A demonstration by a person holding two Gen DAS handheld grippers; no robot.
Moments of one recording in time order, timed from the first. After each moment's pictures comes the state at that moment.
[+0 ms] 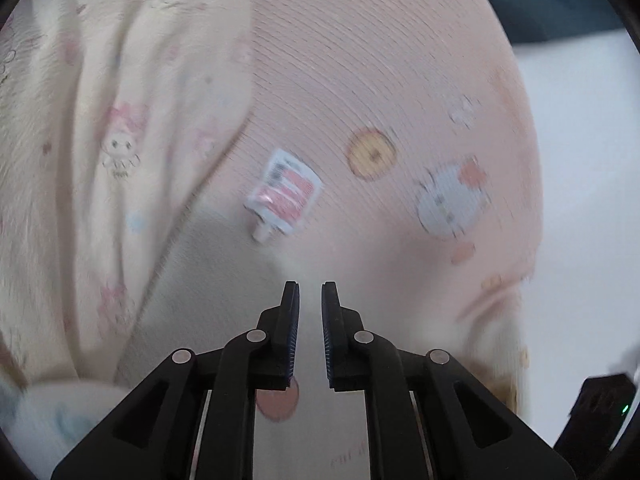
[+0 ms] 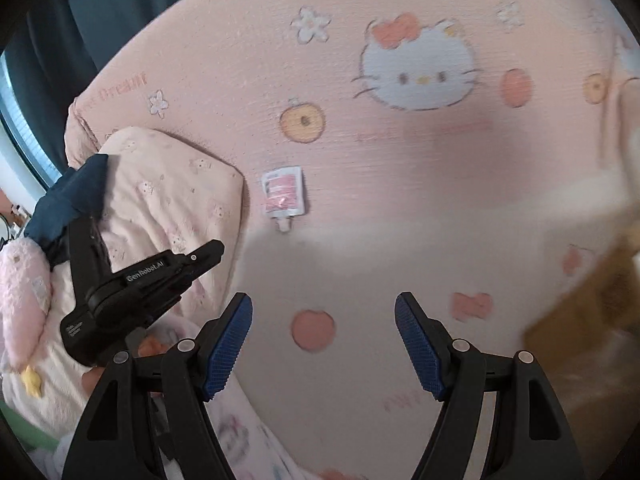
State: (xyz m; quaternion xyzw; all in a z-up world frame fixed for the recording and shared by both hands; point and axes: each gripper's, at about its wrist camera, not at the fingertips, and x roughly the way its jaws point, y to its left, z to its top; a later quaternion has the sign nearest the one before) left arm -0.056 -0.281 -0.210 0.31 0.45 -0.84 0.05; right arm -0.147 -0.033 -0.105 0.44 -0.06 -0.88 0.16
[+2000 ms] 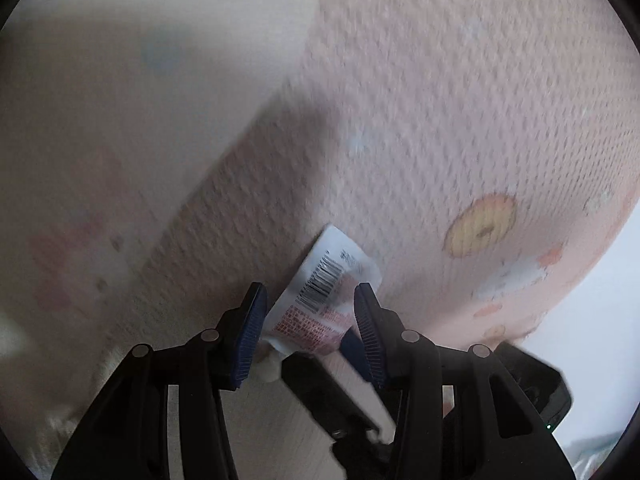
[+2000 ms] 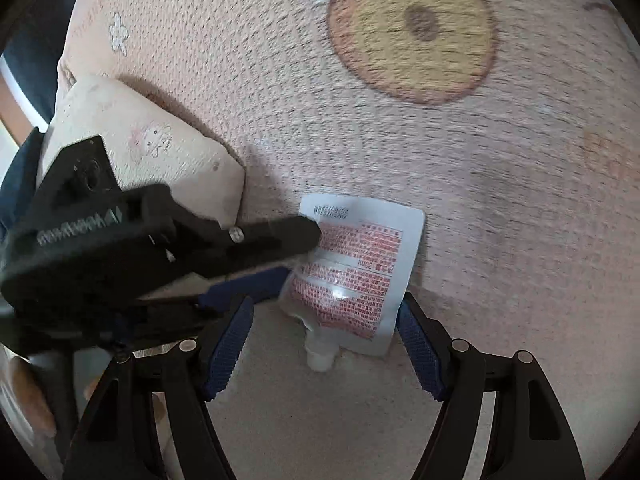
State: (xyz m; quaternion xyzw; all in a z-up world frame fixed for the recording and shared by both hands) left arm -0.229 -0.324 -0.312 0.41 0.54 -0.73 0.01; right arm -0.362 -0.129 -0.236 0.48 -0.03 -0.82 0.31
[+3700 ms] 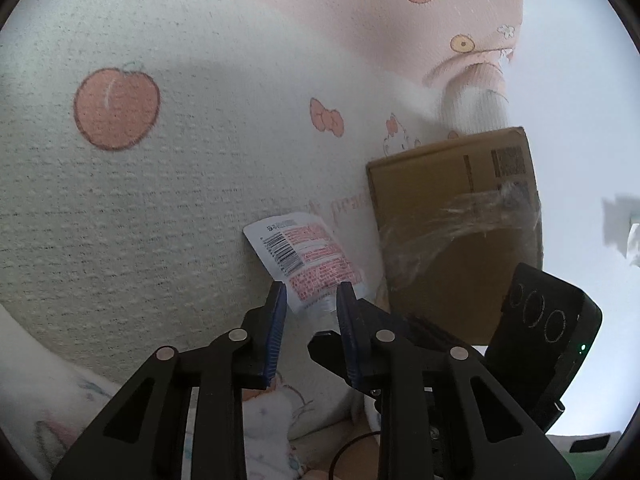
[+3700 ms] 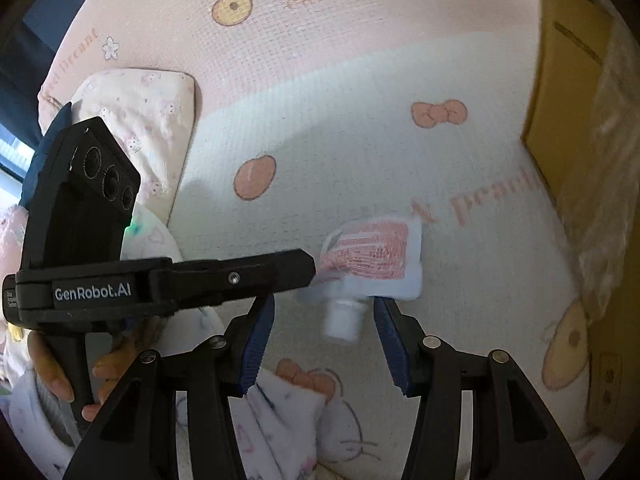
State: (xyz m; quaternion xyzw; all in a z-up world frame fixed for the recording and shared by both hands) left arm -0.071 -0.104 -0.290 0.58 0.35 -0.70 -0.23; right arm -0.092 0.002 -0.204 0.56 -0.13 -0.81 0.14
